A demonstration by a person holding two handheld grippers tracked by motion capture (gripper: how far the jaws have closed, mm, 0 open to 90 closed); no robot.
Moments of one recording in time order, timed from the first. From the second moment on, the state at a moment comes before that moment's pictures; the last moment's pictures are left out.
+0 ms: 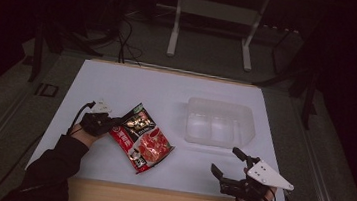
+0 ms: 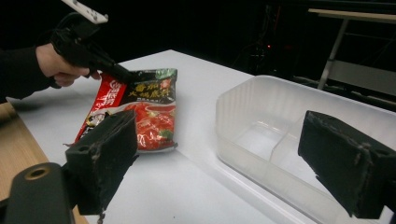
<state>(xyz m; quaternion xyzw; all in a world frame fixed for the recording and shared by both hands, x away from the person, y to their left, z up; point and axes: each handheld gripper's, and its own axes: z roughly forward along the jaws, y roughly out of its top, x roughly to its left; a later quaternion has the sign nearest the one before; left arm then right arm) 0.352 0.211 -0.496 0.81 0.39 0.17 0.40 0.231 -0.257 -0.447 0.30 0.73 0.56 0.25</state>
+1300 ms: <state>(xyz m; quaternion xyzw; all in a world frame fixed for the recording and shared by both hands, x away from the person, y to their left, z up) 0.311 0.160 -0.417 0.81 0.26 0.22 0.47 0.236 -0.260 -0.447 0.33 0.73 0.54 0.25</state>
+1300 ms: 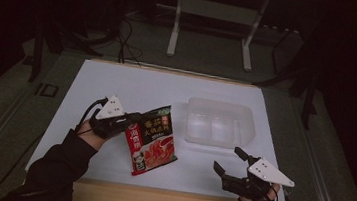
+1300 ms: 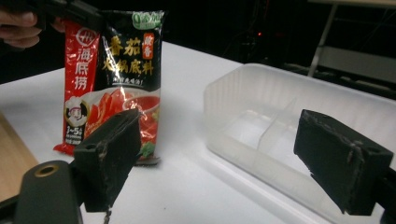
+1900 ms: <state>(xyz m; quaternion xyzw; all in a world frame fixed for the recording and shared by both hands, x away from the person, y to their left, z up) 0.303 0.167 -0.386 0.80 0.22 0.23 0.51 0.242 -0.251 -0.428 0.35 0.74 0.54 0.18</state>
